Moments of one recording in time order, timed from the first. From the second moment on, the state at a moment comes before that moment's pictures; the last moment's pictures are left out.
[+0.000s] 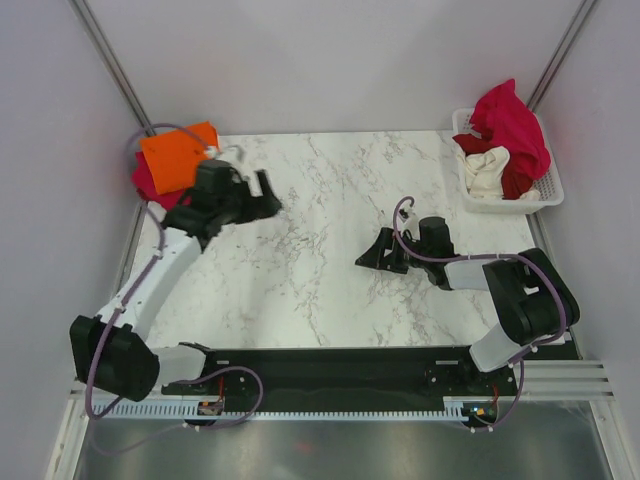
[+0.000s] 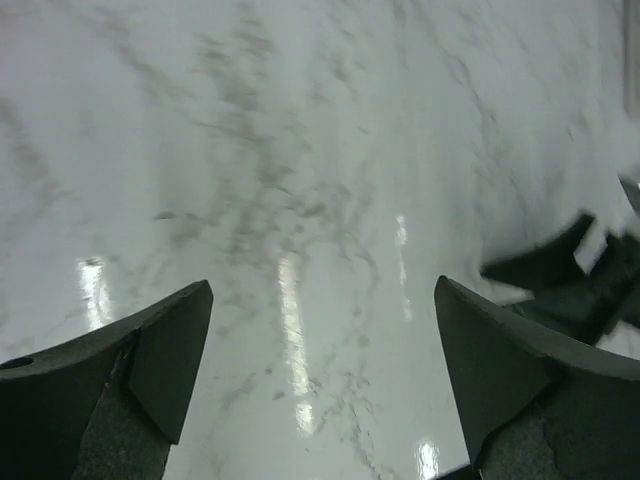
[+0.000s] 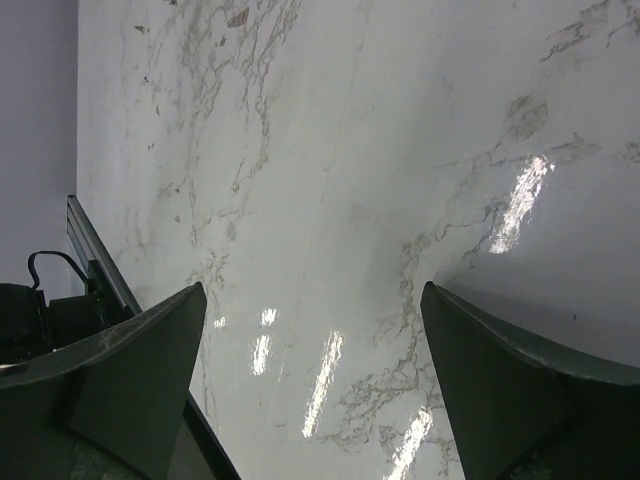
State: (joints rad) left arm -0.20 1.26 1.11 -0.49 0.14 -0.45; right arm 0.31 1.60 0.53 0.46 -0.63 0.61
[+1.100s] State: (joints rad) left arm -0.72 1.02 0.84 0.36 -0.29 0.16; right arm 0.37 1.04 1.12 -0.32 0.52 0.34
